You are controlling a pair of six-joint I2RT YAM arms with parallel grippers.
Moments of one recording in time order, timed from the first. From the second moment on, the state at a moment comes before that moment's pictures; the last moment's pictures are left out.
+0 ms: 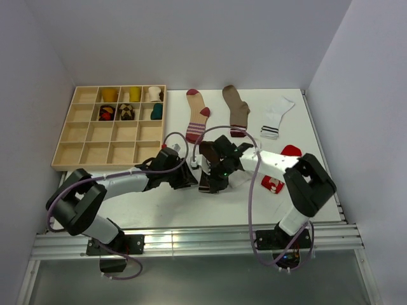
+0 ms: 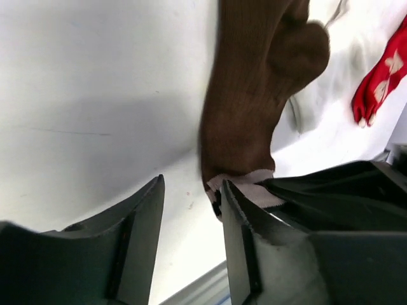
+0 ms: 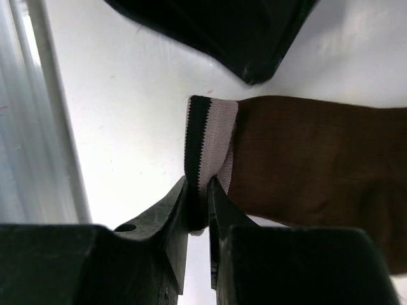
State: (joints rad) left arm -0.71 1.52 0.68 0.01 0.21 -0.97; right arm 0.69 1.60 0.95 -0.56 -0.57 -0.62
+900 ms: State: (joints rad) left arm -0.88 1.58 0.56 0.53 0.05 -0.41; right arm 0.43 2.08 1.29 -0.97 -0.84 -0.48
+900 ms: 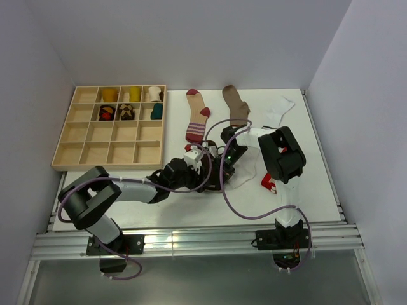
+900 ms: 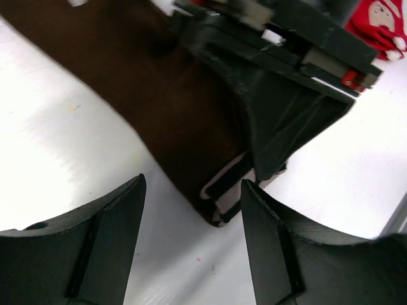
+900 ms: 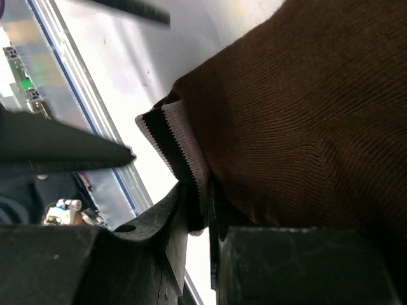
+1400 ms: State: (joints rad) left arm -0.91 1.69 0.62 0.56 0.11 -0.40; right arm 0.43 2.08 1.29 -0.96 -0.82 -0.42
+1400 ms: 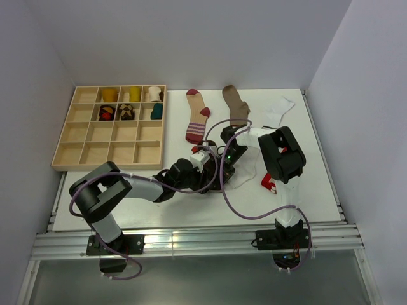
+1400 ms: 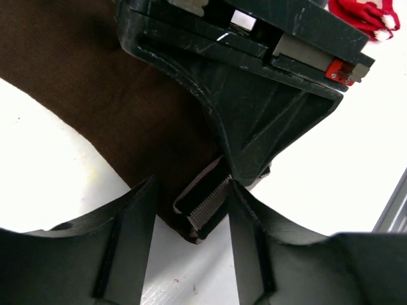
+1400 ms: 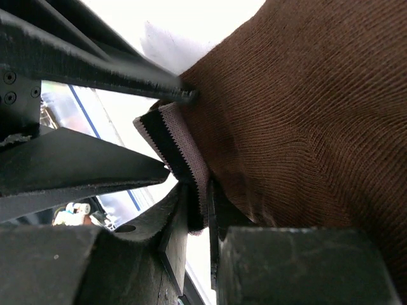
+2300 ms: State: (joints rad) left arm -0.85 1.72 0.75 0.28 0.25 -0.66; right arm 0.24 1.65 1.17 -0.74 -0.66 -0.42
